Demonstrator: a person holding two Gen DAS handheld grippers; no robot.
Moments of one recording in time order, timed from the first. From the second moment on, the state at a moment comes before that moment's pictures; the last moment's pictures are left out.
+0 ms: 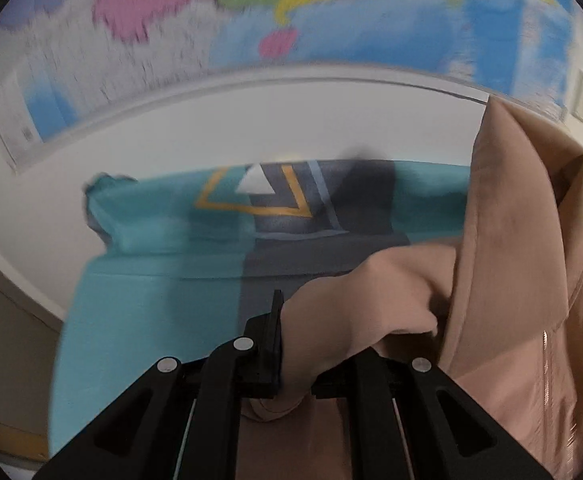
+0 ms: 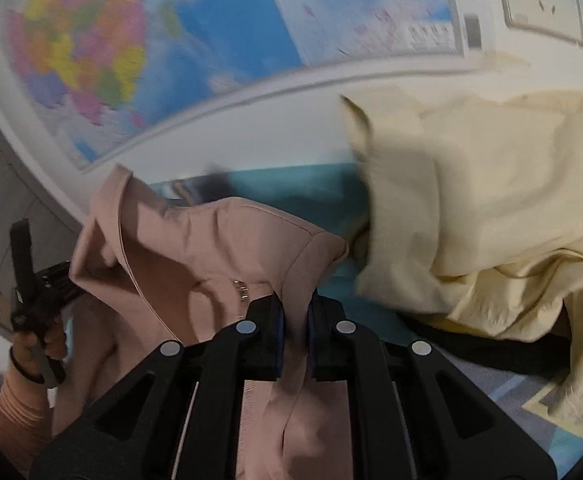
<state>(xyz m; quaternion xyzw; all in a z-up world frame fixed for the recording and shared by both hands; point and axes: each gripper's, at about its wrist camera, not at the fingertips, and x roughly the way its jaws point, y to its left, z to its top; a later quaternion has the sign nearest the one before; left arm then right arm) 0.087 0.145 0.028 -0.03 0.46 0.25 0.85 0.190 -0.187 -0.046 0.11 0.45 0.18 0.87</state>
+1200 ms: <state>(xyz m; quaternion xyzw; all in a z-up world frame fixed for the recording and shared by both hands) -0.066 0.104 0.017 -0.01 0.45 0.14 0.88 -0.020 -0.279 -0.045 0.09 0.46 0.10 0.88</state>
